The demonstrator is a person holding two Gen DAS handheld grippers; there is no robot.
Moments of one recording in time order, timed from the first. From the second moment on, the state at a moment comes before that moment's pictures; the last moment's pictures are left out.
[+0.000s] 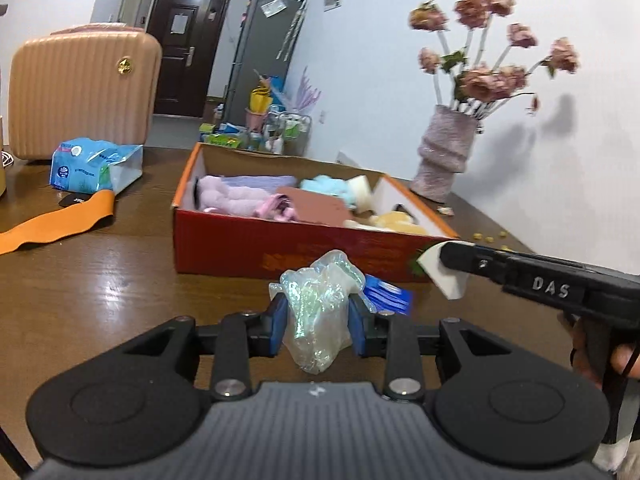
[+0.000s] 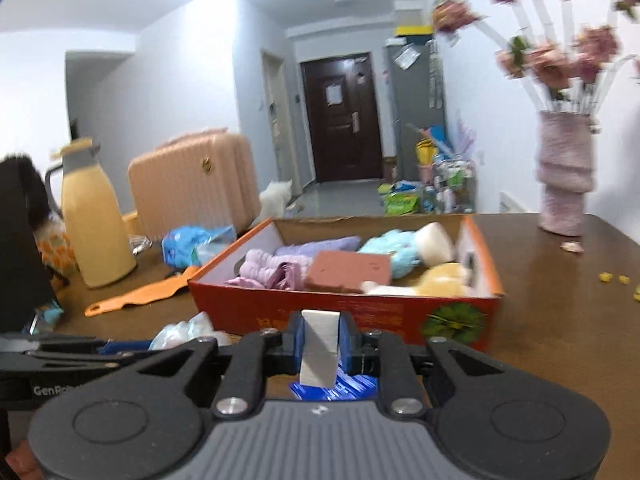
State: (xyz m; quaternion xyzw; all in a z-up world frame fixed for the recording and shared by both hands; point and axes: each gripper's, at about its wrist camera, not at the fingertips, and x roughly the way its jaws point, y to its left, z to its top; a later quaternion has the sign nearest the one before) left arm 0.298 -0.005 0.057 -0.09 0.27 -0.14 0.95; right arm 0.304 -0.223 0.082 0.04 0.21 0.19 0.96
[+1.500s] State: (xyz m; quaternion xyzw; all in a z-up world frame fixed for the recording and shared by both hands) left arm 0.471 -0.050 0.066 0.02 0.29 -0.16 0.94; right arm 0.551 -0.253 0.079 0.02 0.25 0.10 0.96
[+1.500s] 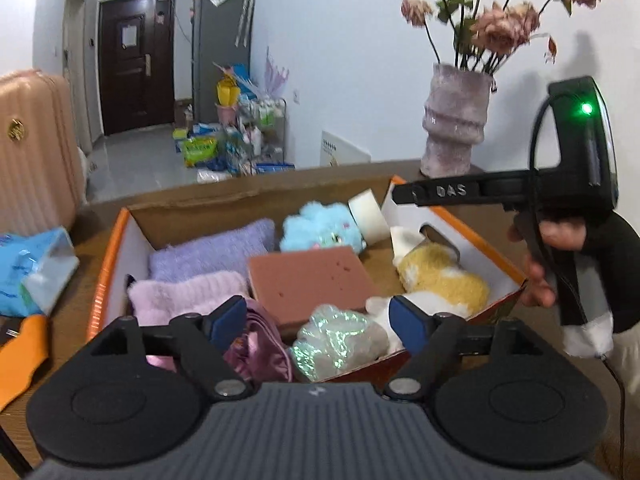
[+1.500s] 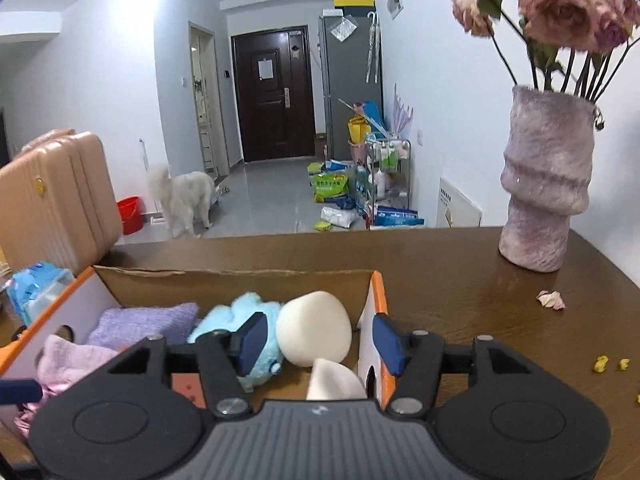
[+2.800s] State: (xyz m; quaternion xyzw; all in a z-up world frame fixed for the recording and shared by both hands) left arm 0.295 -0.034 0.031 -0.11 0.34 -0.16 0.92; right arm 0.265 -0.280 0.033 0.10 0.28 0.18 0.94
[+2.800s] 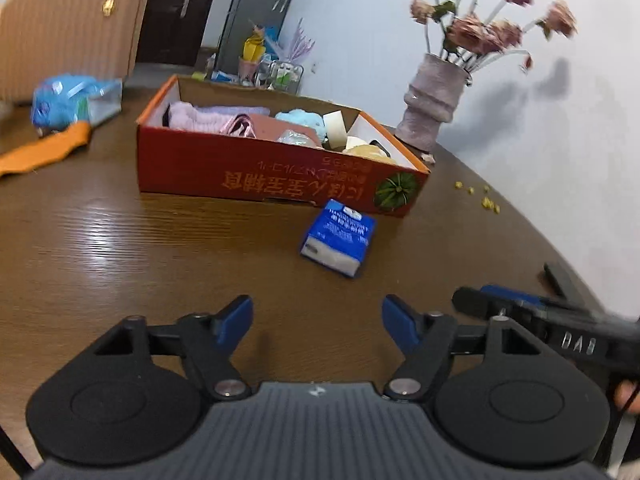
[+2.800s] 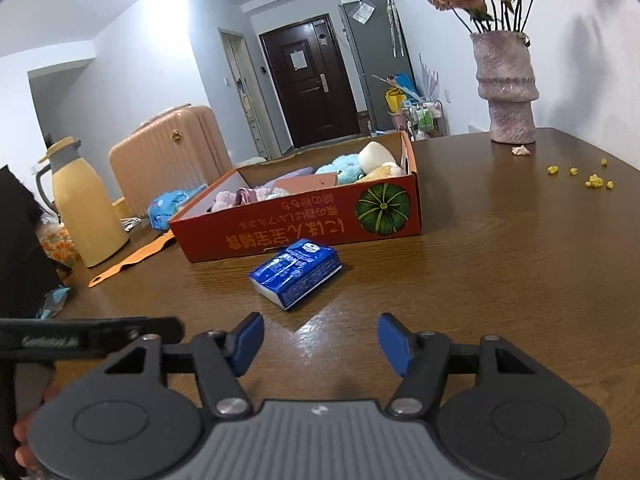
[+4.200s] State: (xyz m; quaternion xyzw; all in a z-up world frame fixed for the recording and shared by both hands) left arm 0.328 -0.073 0.008 -0.22 0.39 -0.24 0.86; right arm 0.282 -0.267 0.009 0.18 0.29 0.14 0.93
